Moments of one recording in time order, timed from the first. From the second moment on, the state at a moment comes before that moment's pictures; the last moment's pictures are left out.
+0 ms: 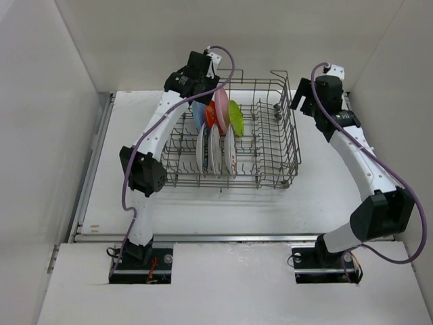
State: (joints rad) left arm -0.44 2.12 2.37 -0.96 -0.21 0.10; right arm 0.18 1.48 1.46 -0.41 0.31 0.34
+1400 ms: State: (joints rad) left arm -0.46 2.15 2.30 -0.88 -0.47 0.00; right arm 0.24 1.56 1.37 -0.41 0.39 0.30
